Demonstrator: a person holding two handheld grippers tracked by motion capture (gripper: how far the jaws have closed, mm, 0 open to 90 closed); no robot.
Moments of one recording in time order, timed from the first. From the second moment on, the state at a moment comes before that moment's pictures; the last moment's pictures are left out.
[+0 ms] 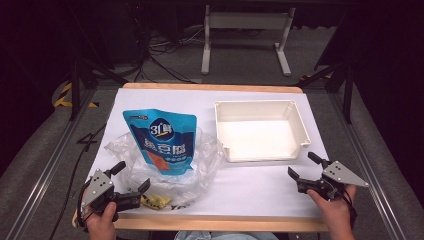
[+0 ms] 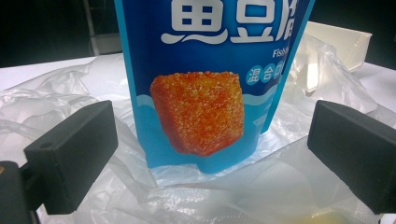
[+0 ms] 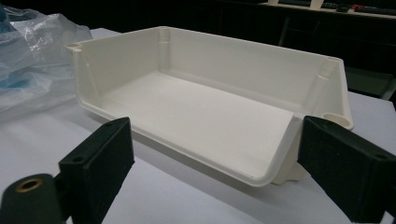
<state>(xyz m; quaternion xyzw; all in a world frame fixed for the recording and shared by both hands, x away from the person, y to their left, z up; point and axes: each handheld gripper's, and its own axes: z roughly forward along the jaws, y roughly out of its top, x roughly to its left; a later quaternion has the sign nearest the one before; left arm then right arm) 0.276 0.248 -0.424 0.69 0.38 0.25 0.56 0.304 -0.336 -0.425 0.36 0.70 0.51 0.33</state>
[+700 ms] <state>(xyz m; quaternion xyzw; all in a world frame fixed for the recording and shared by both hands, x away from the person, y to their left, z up) 0.277 0.248 -0.424 0.69 0.39 0.25 0.56 0.303 -0.334 -0.423 0.36 0.71 0.51 0.33</state>
